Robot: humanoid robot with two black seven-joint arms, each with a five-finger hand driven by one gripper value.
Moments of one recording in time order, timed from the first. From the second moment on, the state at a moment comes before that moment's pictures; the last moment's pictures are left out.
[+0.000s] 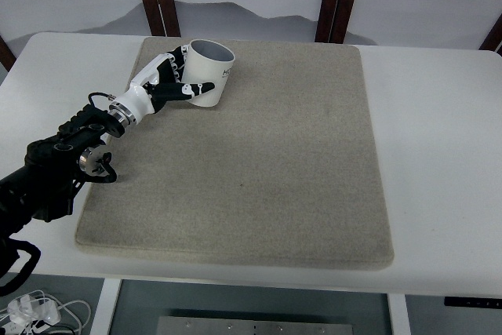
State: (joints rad) left arm -0.89 0.14 -0.37 -0.32 0.36 -0.38 -0.61; right arm -0.02 0.00 -0.01 0.19 -0.03 -0.01 -0.03
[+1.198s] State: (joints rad) left arm -0.93 0.17 -0.37 -0.37 0.36 -0.42 -0.61; right arm -0.02 0.00 -0.01 0.19 -0.03 -0.01 -0.03
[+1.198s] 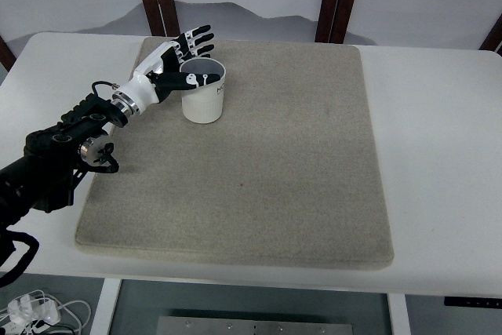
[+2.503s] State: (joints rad) left arm -1.10 0.25 -0.42 -0.21 -0.23 -0.47 -0.61; right arm -0.02 0.00 -0.01 0.19 -0.03 -0.01 -0.03
